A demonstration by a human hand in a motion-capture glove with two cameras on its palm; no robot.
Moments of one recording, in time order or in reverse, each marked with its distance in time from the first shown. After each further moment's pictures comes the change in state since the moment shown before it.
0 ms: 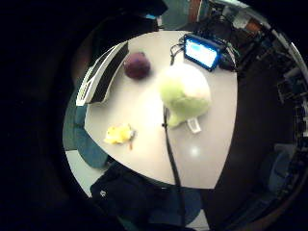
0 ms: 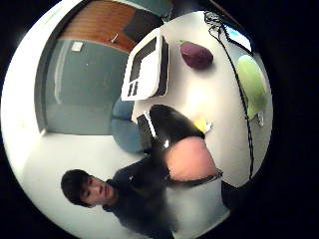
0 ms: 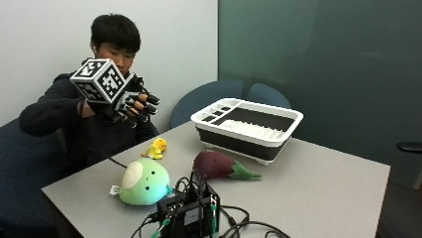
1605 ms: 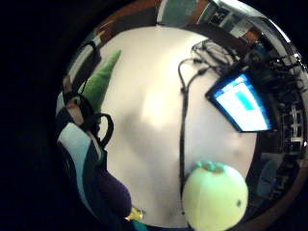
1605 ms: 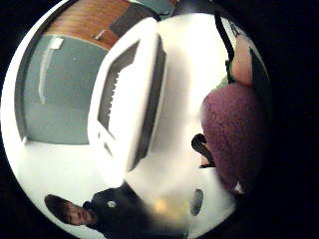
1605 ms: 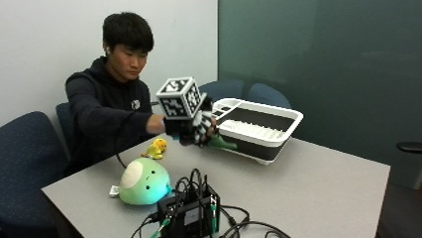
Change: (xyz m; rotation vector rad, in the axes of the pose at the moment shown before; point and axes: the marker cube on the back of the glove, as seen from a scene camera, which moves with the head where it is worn) arm -0.041 -0.184 0.107 0.058 0.159 -0.080
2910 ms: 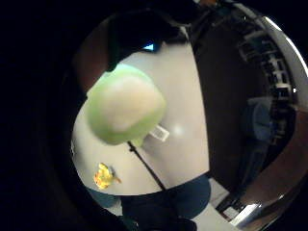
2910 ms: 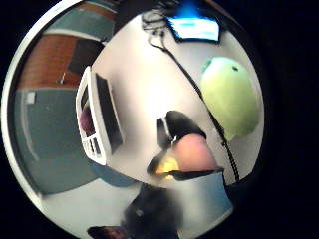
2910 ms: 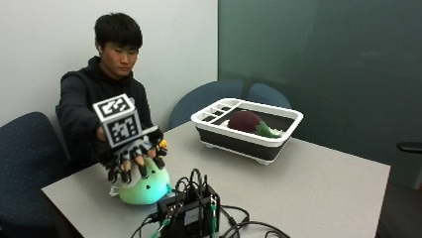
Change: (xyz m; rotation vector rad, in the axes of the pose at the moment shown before) arm 0.139 0.129 -0.042 -0.190 0.164 0.575
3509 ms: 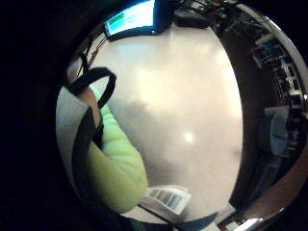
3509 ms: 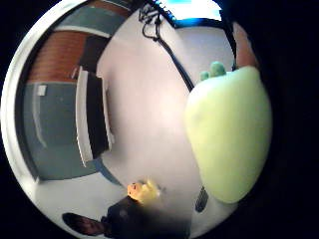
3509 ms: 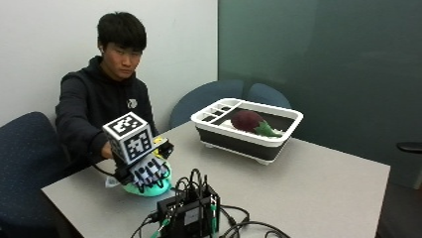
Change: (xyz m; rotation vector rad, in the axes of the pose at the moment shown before) arm -0.008 -0.032 0.049 0.042 -0.053 -0.137
